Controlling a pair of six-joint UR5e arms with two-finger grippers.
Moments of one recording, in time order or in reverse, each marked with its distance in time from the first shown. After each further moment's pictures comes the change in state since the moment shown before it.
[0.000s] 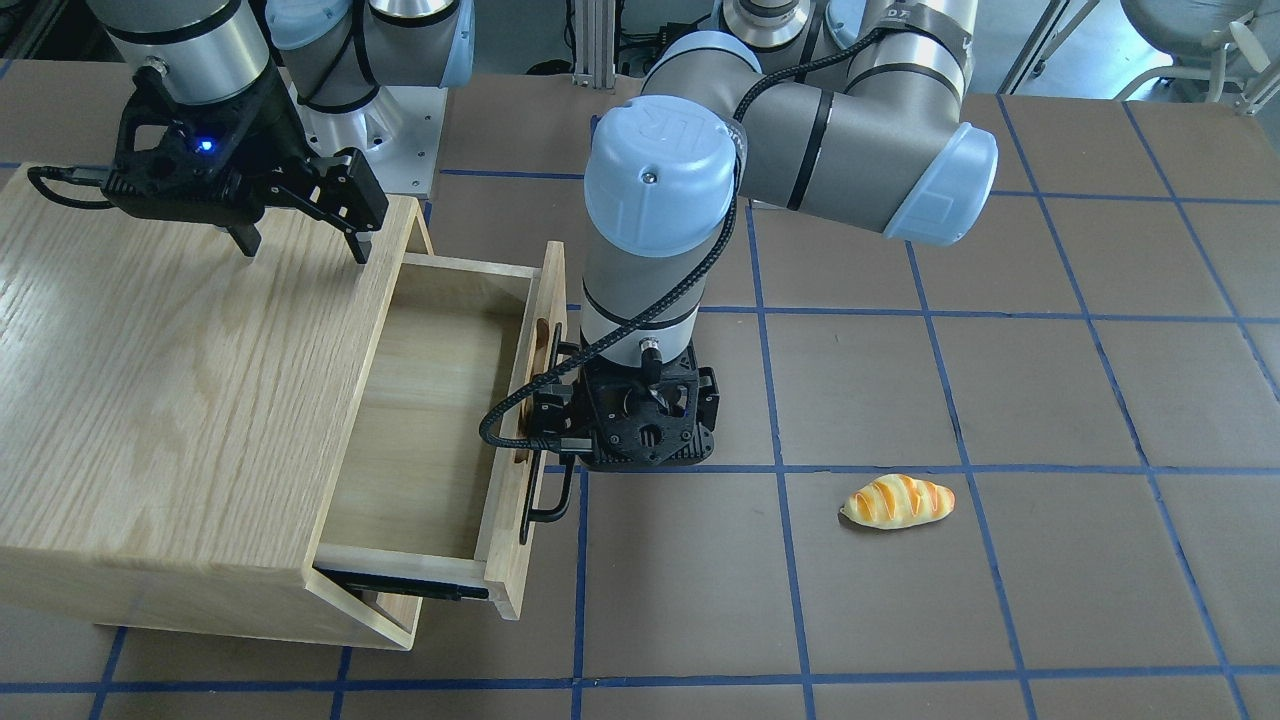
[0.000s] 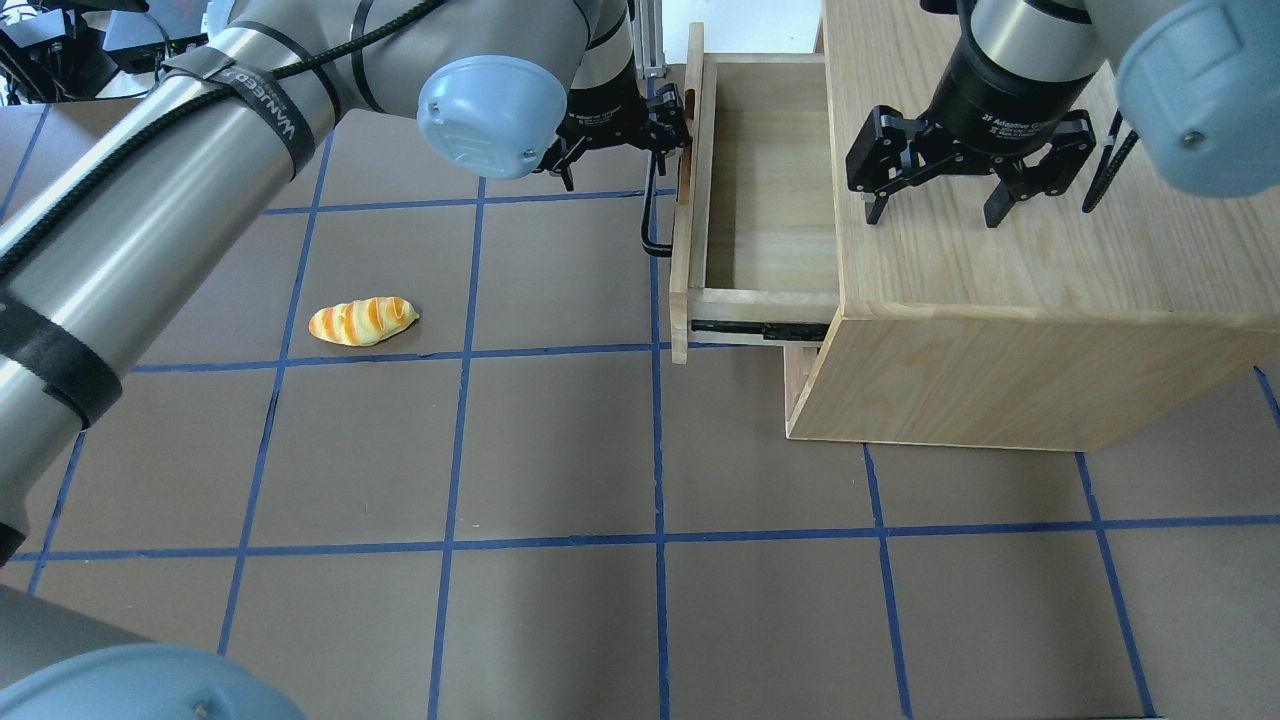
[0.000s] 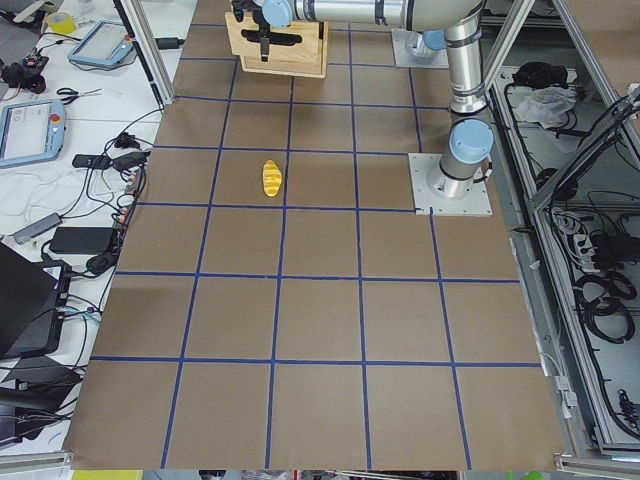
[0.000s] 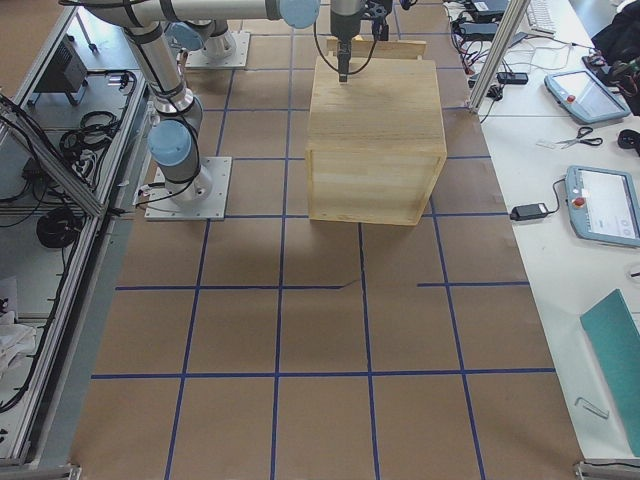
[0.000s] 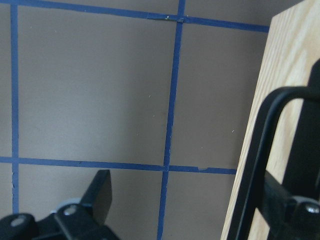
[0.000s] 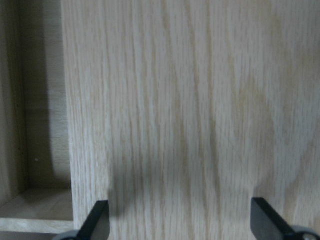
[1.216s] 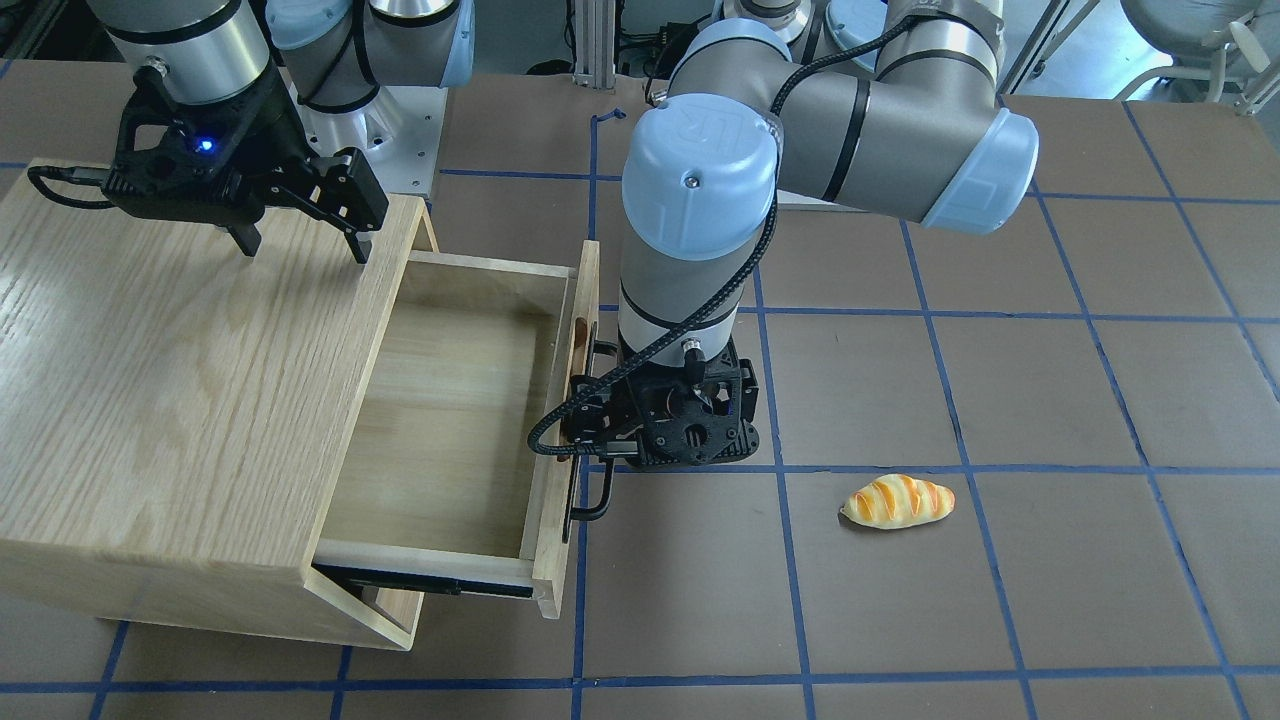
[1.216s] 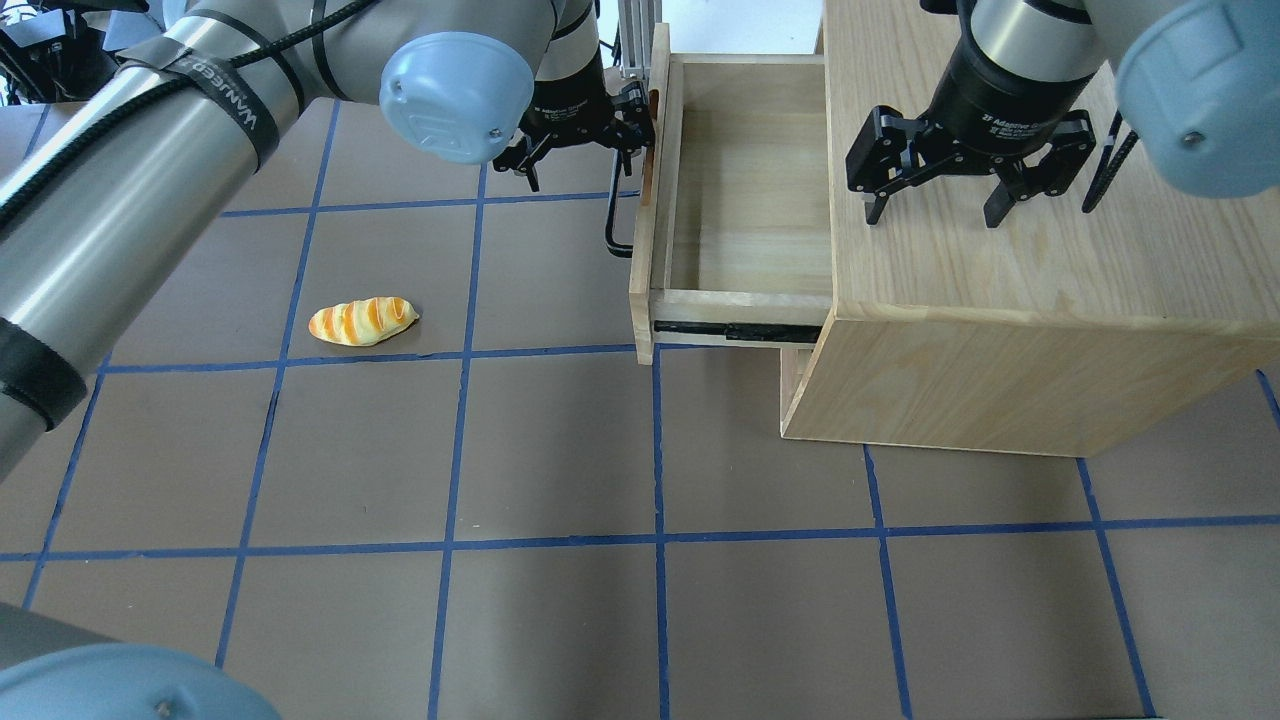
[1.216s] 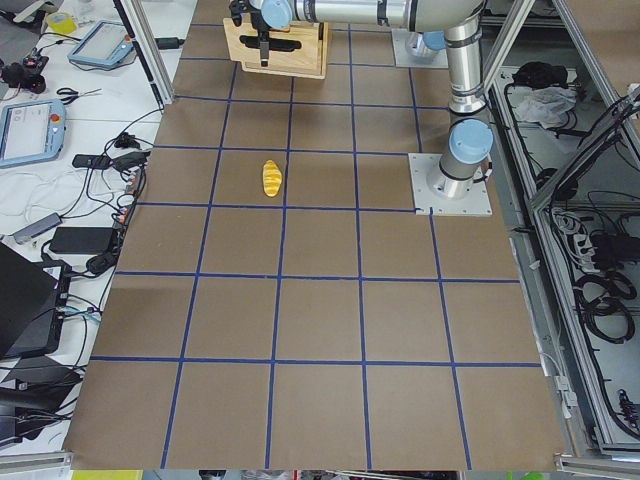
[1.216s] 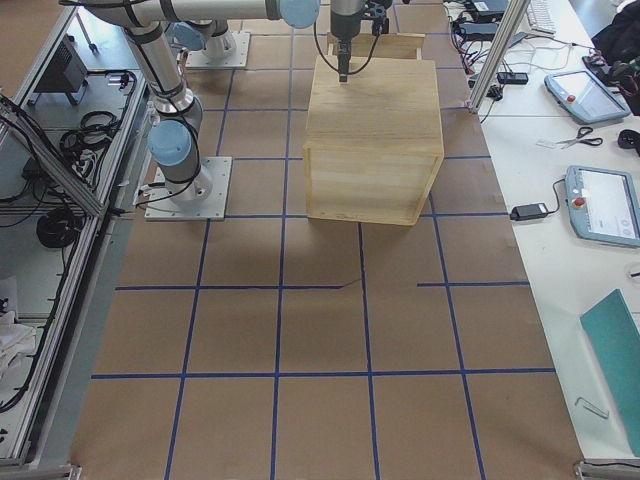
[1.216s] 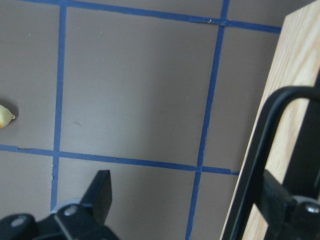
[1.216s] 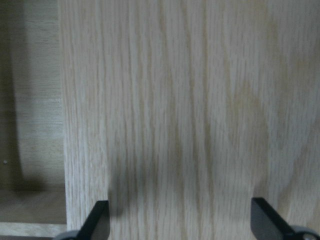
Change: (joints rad) left arm 0.026 0.028 0.000 -0.071 0.027 -0.004; right arm 0.000 0.000 0.000 0.000 0.000 0.000
